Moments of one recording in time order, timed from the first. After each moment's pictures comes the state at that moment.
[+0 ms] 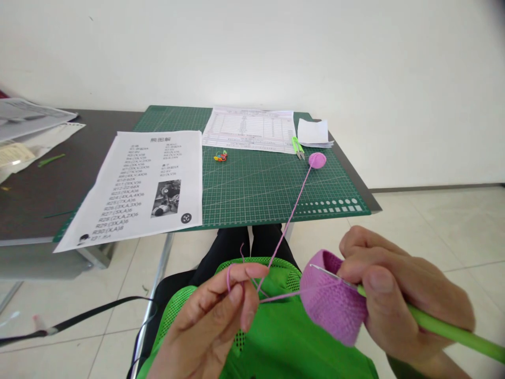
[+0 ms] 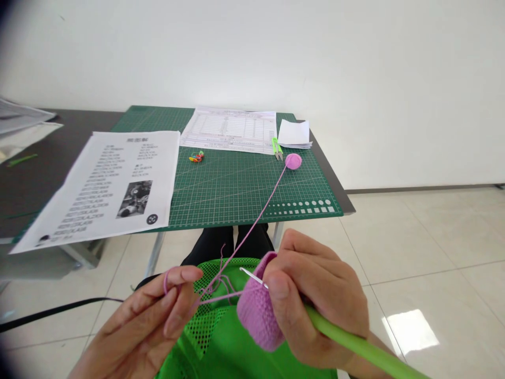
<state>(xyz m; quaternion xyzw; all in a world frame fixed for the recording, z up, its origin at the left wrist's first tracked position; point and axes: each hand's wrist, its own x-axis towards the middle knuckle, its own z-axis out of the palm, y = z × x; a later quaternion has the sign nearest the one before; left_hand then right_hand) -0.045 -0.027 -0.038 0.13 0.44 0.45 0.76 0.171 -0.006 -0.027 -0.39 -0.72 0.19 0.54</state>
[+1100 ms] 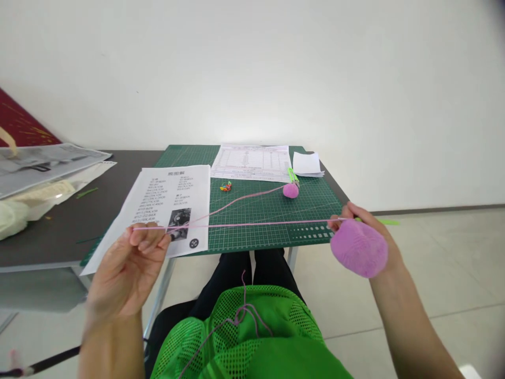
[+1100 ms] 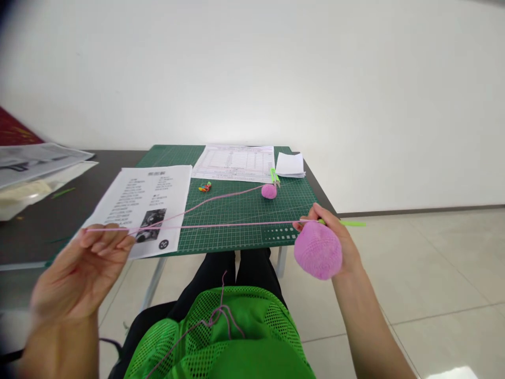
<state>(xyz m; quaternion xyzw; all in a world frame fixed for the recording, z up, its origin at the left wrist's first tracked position) -0.155 0.078 -0.063 0.26 0.31 0.68 0.61 0.262 0.077 -0.075 -0.46 -0.28 0.60 0.59</state>
